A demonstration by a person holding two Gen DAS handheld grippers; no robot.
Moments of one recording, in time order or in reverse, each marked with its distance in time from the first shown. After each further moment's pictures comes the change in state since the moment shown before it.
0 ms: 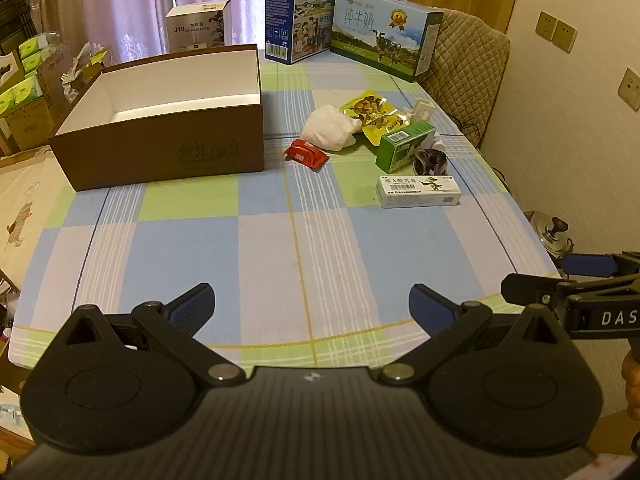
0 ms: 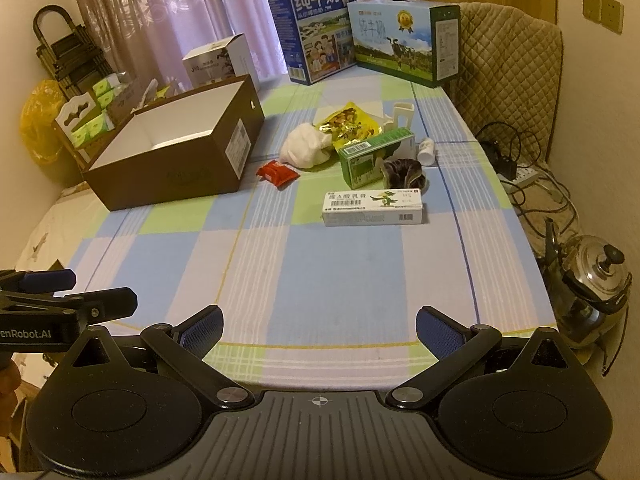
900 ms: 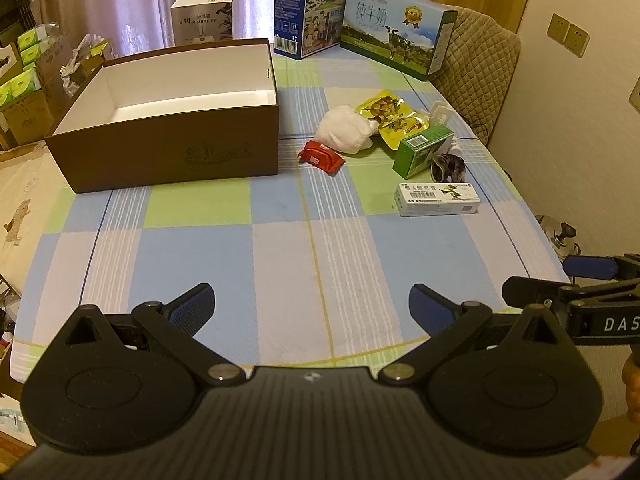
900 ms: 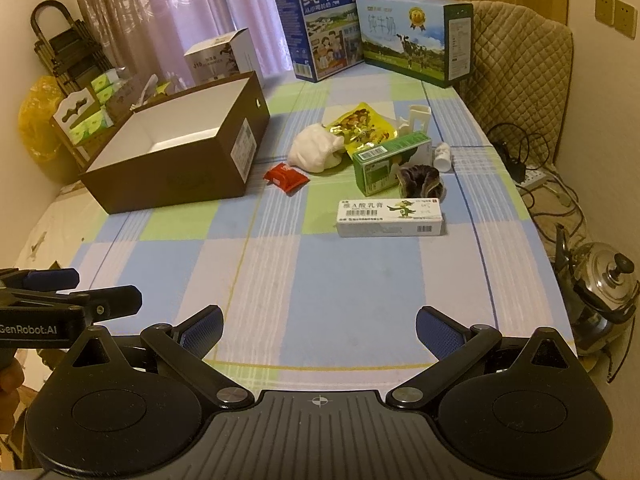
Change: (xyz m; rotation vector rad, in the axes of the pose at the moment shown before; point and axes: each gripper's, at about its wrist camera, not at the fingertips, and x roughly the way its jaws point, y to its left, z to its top) left arm 0.021 0.025 0.022 -0.021 0.029 0.001; right arm 0.026 0.018 0.021 -0.004 0.020 -0.006
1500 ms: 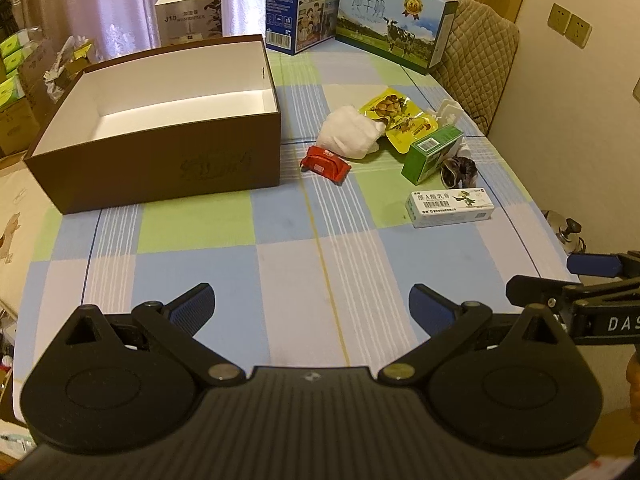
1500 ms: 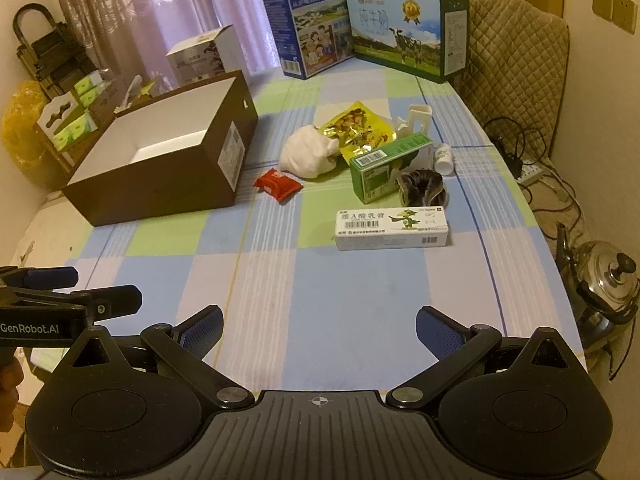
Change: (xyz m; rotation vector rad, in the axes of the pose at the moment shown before) left arm 0.032 0.017 0.033 0.038 0.032 -0.021; right arm 0.029 0.003 0.024 0.041 0.019 -0.035
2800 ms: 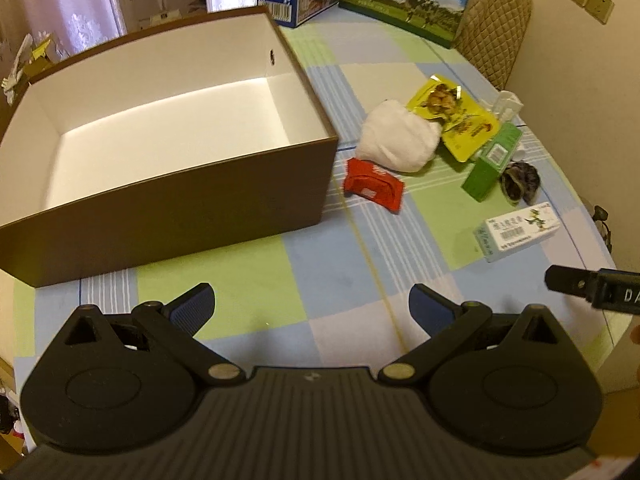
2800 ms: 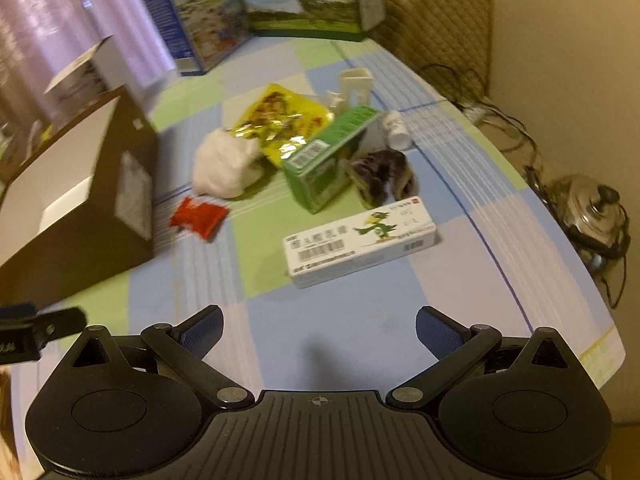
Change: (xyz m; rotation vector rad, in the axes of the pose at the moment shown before) left arm 0.109 0.068 0.080 0.069 0.121 -0.038; right arm 0.095 -0.015 0.045 0.309 0.051 -0.205
